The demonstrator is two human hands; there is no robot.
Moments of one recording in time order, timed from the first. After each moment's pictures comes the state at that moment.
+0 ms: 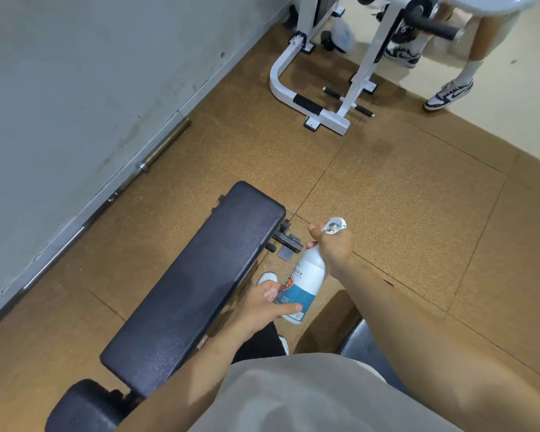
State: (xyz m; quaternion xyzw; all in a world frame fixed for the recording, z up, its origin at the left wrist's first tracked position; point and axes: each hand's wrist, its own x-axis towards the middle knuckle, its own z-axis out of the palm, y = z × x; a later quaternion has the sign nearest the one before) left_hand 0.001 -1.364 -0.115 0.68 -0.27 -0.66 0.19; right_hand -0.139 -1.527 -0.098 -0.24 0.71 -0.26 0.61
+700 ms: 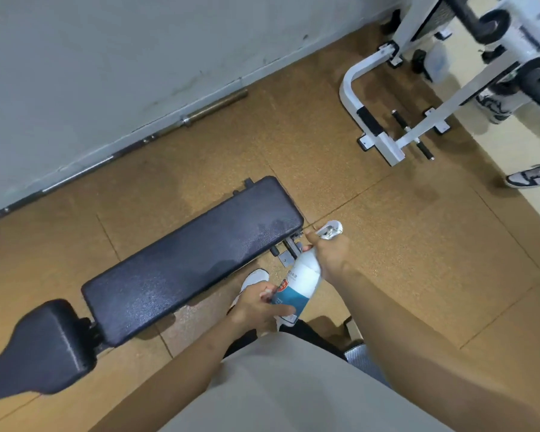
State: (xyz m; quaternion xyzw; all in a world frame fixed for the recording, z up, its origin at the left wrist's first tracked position) left_hand -0.017 -1.408 -0.132 0.71 -0.14 -0.62 0.30; right_hand -0.094 -1.605 -0.116 -0.36 0.69 -0.12 0.62
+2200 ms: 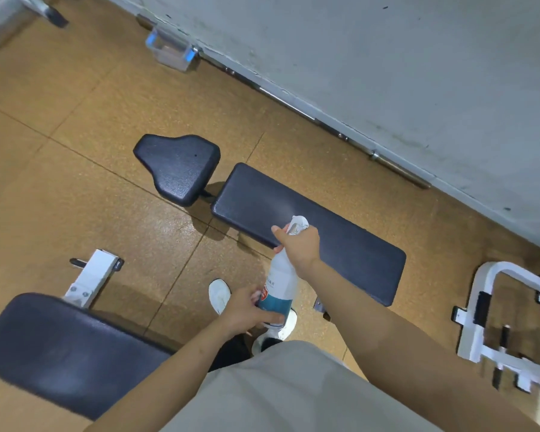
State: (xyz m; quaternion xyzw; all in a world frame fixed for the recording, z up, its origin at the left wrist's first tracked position) left_hand -0.079 -1.112 -0.124 0.67 0.19 -0.41 0.59; right_hand 0.056 -1.244 -0.086 -0.78 0.26 0.21 0.53
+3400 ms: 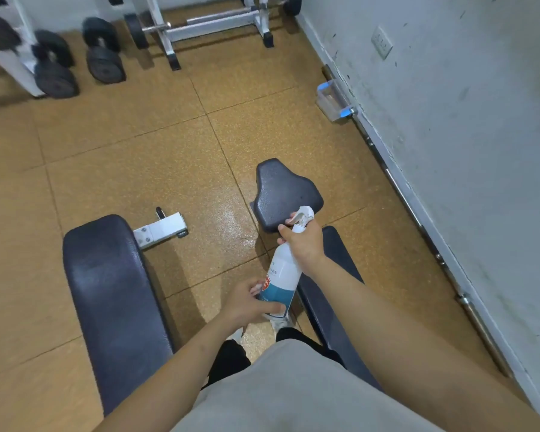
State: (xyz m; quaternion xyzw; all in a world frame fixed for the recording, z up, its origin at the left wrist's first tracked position) left_hand -0.028 -1.013 -0.111 0.59 0.46 -0.12 0.65; right_hand 0.161 -1.038 -0.079 -0.77 0.00 0.38 0.51
